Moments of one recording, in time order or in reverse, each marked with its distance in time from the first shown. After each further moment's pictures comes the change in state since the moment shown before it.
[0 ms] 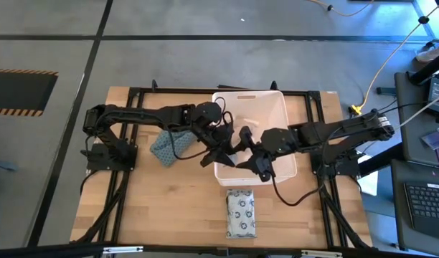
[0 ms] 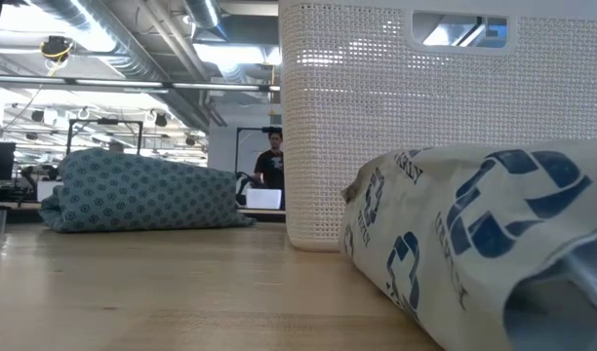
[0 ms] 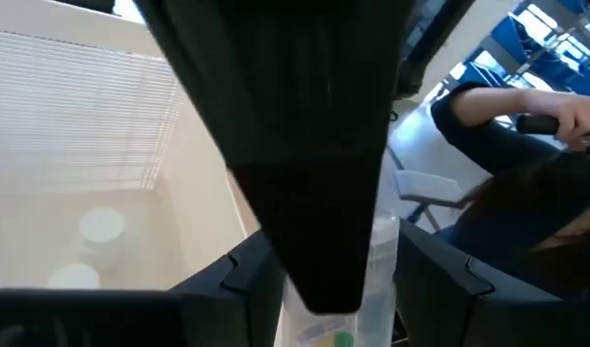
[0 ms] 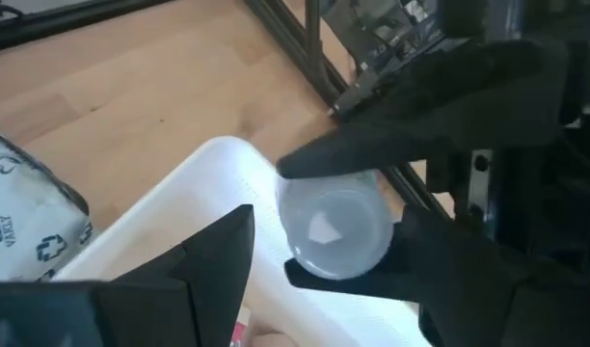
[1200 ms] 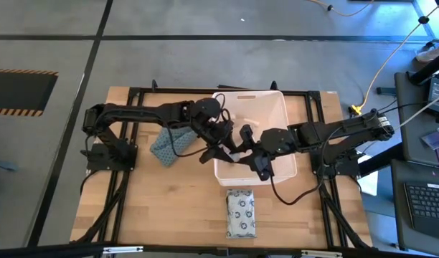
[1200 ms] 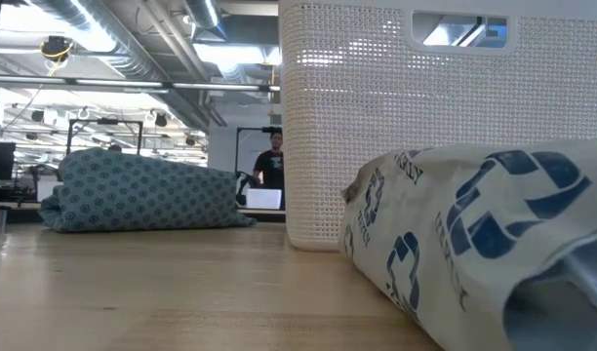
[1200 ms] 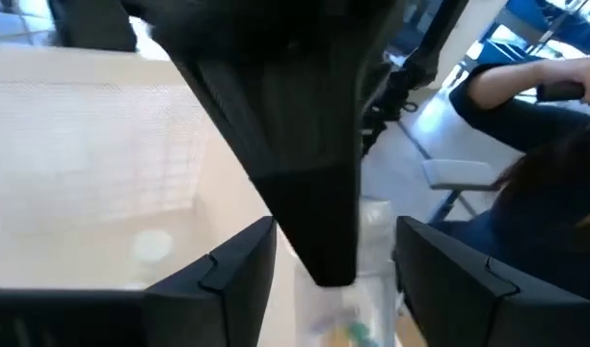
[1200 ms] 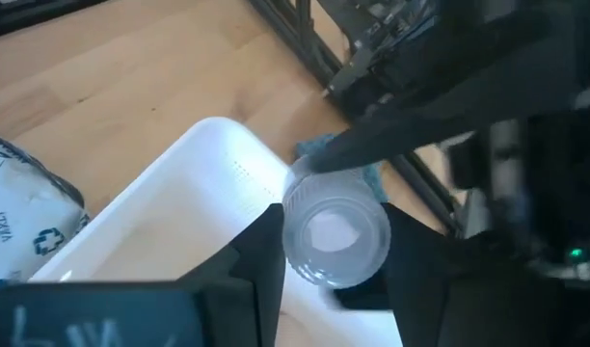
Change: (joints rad) left arm 0.035 -0.013 0.000 -0.019 -0.002 0.164; right arm 0.002 0.000 0.000 -0.022 0.042 0.046
